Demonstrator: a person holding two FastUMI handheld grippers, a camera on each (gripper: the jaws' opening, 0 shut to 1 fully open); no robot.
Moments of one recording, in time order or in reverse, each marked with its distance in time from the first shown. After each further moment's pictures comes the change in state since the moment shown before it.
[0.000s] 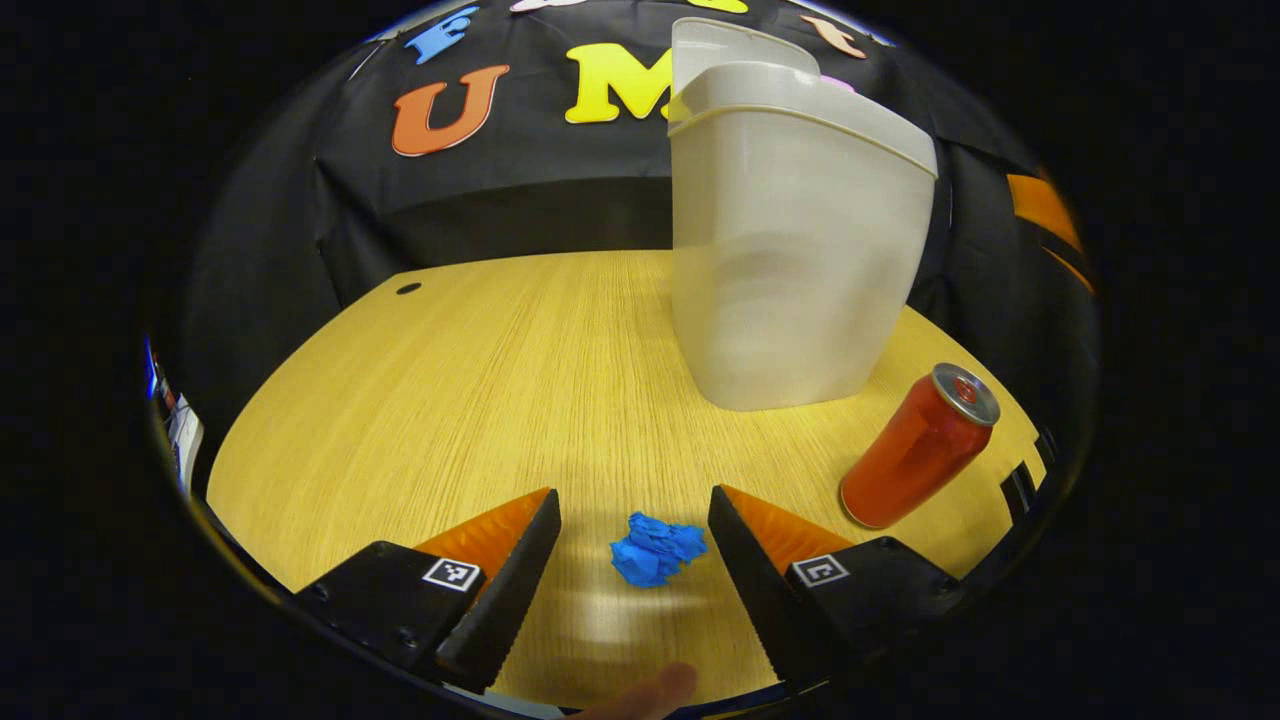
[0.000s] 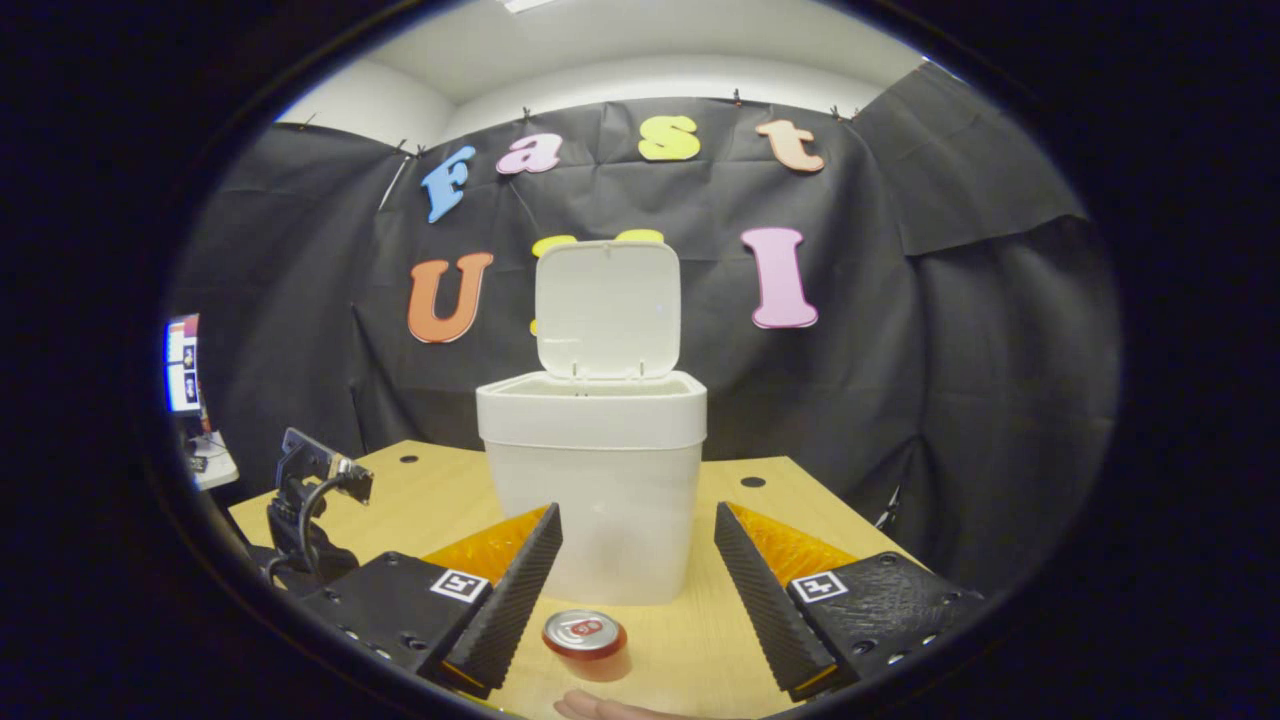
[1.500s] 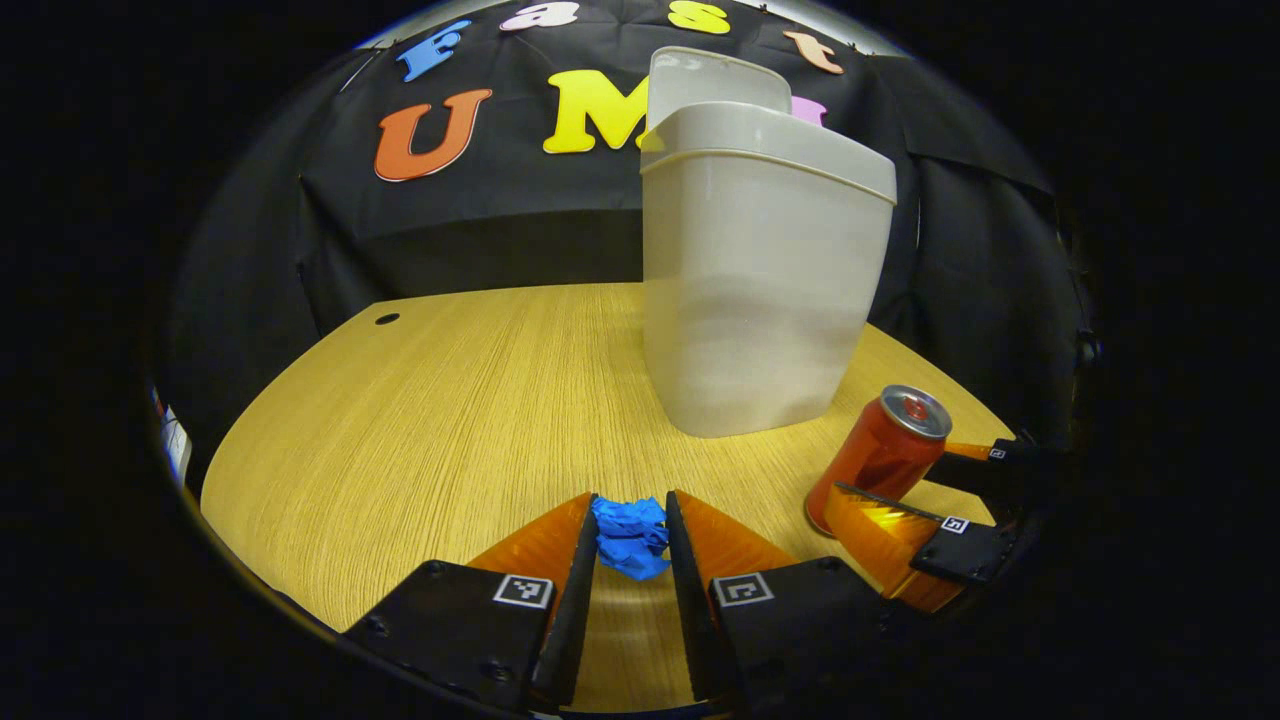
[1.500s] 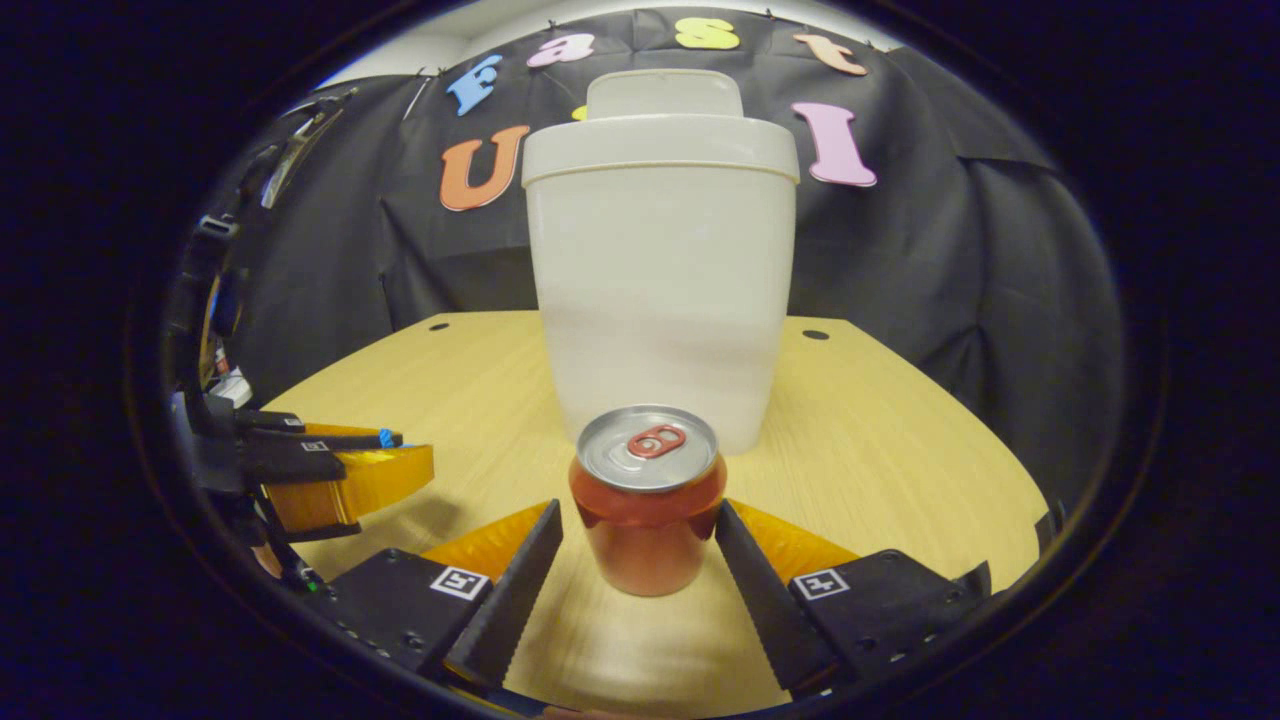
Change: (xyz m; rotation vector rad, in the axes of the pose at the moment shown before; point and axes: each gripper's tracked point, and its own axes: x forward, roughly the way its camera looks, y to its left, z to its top) left arm -0.040 0.010 0.060 0.038 -0.141 -0.077; right arm 0.014 0.044 -0.174 -0.024 0.349 0.132
